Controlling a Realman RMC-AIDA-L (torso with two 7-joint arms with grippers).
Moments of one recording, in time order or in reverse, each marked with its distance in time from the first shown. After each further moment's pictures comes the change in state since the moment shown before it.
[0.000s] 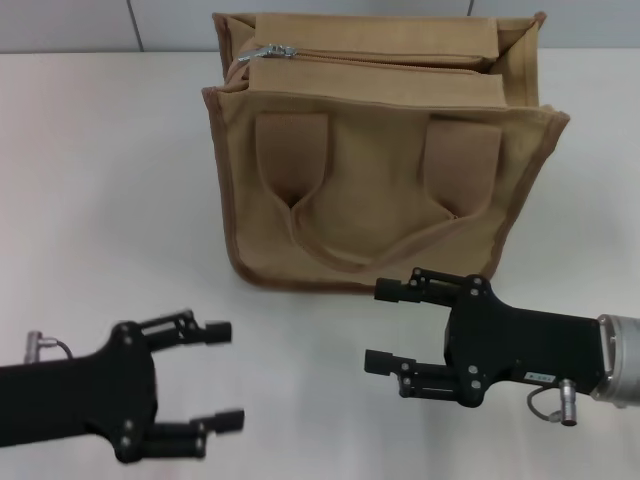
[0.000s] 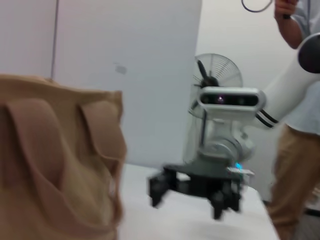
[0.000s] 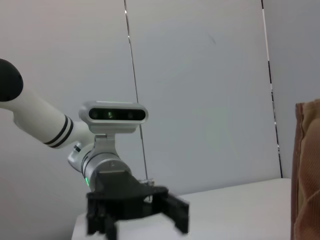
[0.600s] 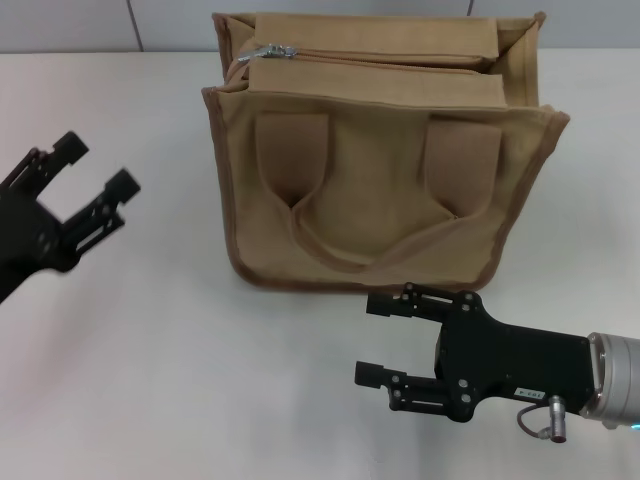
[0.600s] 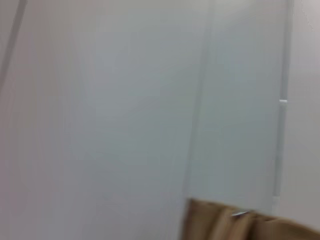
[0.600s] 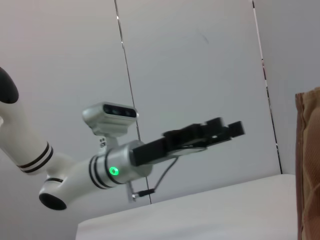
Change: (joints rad) left arm 0.001 -0.003 -0.468 -0.260 -0.201 -0.150 0.075; right arm -0.006 0.005 0.003 0.068 0.007 0.018 -0.018
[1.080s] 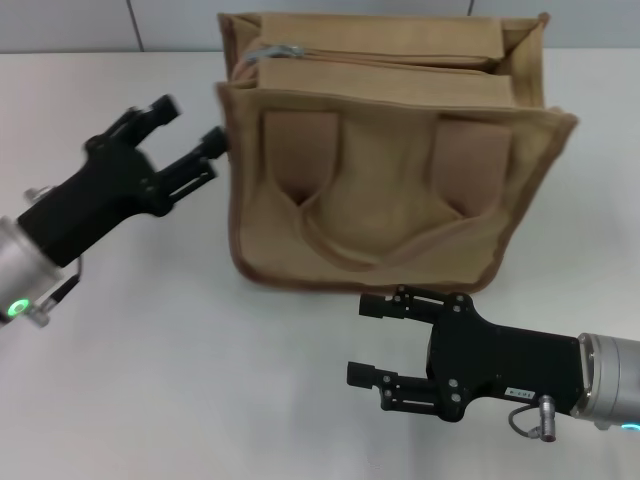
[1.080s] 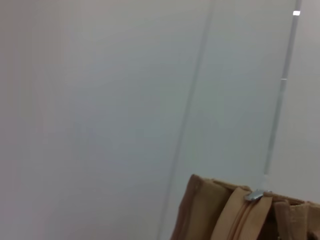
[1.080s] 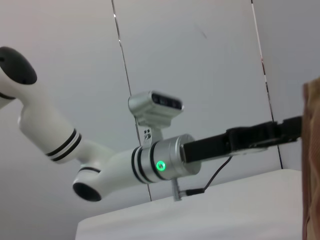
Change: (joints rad) left arm -0.175 -0.002 0.052 -0.109 0.005 -0.206 0.018; right arm 0.016 0.001 -0.002 0.028 0.001 0.026 -0.001
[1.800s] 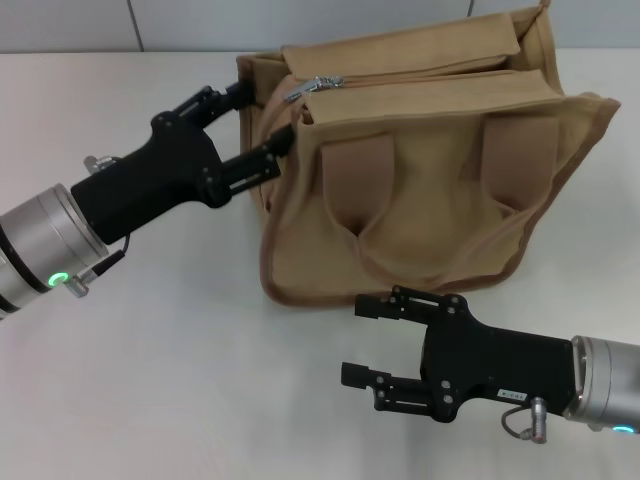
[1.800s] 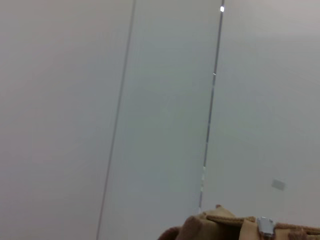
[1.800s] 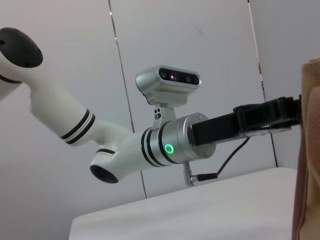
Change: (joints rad) left arm -0.087 -0.002 0.127 0.009 -0.022 0.028 -0.019; right arm 0.007 0.000 0.009 0.035 0.000 0.023 -0.040
